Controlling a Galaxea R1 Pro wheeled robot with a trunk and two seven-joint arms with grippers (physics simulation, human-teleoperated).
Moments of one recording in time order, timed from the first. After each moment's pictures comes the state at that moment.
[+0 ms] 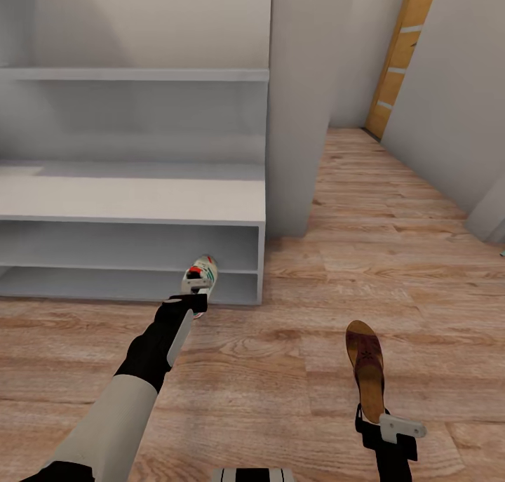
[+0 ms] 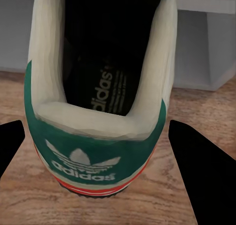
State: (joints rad) left arm -0.76 -0.12 -0.07 -0.93 0.08 0.58 0.24; right arm -0.05 0.00 -0.03 -1.03 0.12 -0.20 -0.39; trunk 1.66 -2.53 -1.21
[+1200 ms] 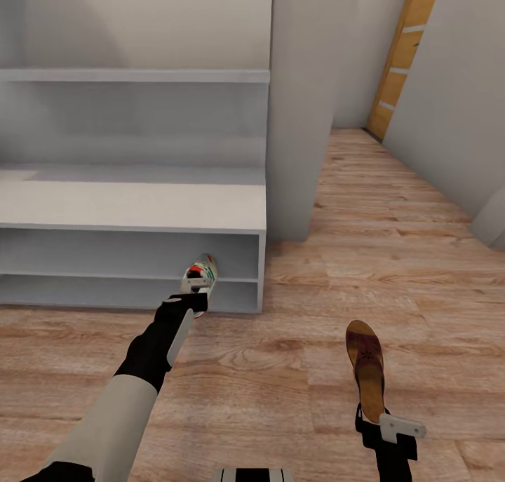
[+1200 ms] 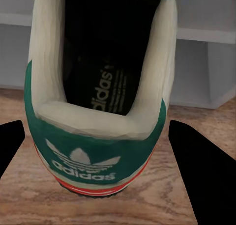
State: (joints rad) left arm -0.76 -0.12 -0.07 -0.94 0.08 0.59 0.24; right arm -0.05 0.00 -0.03 -1.03 0.12 -0.20 -0.39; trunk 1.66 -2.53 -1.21
